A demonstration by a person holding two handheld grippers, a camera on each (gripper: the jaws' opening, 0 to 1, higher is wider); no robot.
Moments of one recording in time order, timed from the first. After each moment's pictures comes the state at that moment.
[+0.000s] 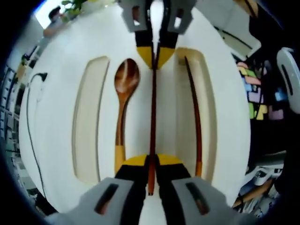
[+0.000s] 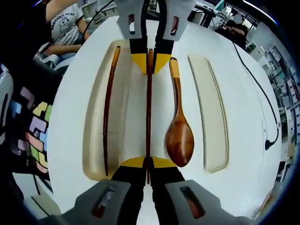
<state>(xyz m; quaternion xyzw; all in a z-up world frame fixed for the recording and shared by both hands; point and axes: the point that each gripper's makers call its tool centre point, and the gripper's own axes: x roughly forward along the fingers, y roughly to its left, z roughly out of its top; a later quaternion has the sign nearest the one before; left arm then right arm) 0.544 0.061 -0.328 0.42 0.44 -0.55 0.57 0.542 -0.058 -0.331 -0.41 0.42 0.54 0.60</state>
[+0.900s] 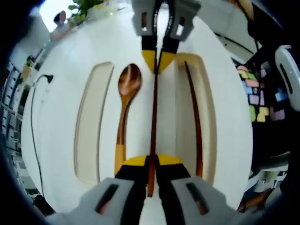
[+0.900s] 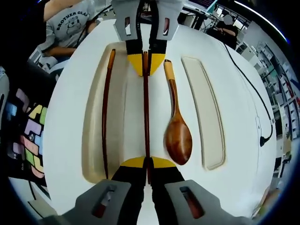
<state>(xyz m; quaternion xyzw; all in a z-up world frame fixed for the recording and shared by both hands) 0.518 0.048 -0.333 0.42 0.40 -0.55 0.60 0.540 -0.058 -0.330 -0.44 0.39 0.53 0.62</state>
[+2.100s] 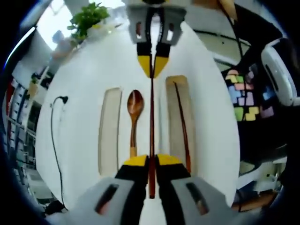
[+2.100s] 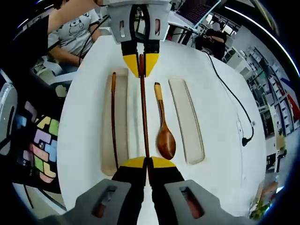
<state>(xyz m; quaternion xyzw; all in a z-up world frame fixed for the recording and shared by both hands) 0.540 0.064 -0.253 0.45 0.34 -0.56 0.61 0.530 -0.058 -0.264 -0.42 0.35 0.51 0.66</state>
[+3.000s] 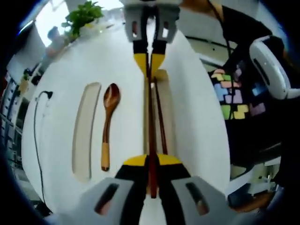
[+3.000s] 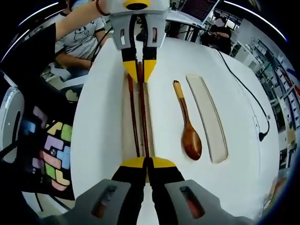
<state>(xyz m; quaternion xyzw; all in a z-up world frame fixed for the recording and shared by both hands) 0.499 0.071 -0.294 0.39 0.35 -0.61 0.59 0.497 -0.047 -0.293 -0.38 0.39 0.54 0.64</state>
